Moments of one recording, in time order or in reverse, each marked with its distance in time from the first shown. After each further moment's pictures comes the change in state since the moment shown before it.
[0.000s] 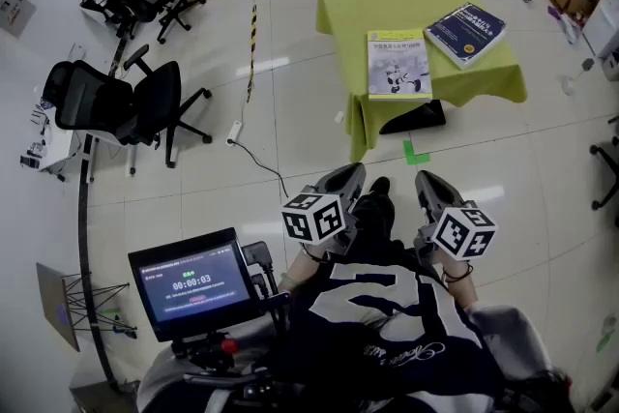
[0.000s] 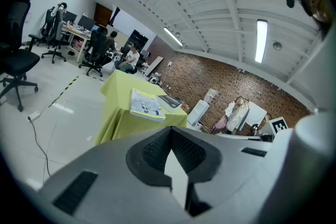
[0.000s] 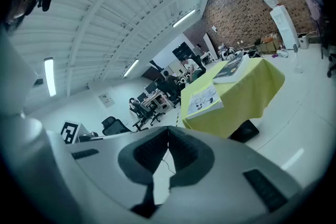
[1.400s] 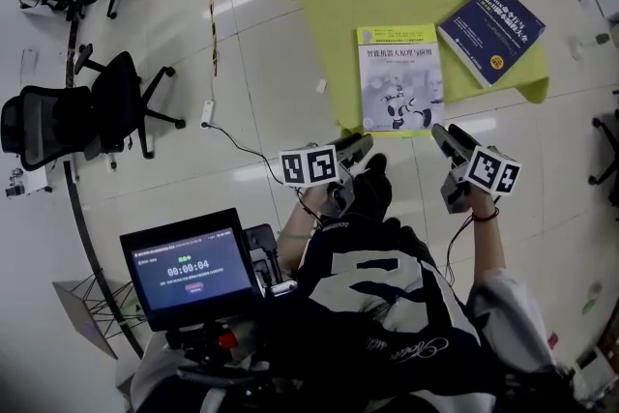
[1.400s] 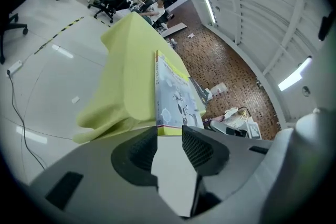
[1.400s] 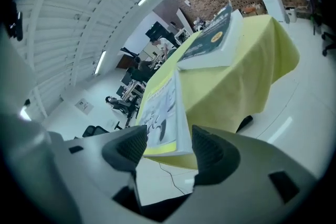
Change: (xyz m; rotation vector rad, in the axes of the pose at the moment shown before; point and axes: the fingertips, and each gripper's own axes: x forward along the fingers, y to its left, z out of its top) left arm 0.236 0.172 0.041 -0.381 0.353 -0.084; right arm 0.230 -0.211 0.086 0.241 0.219 -0.134
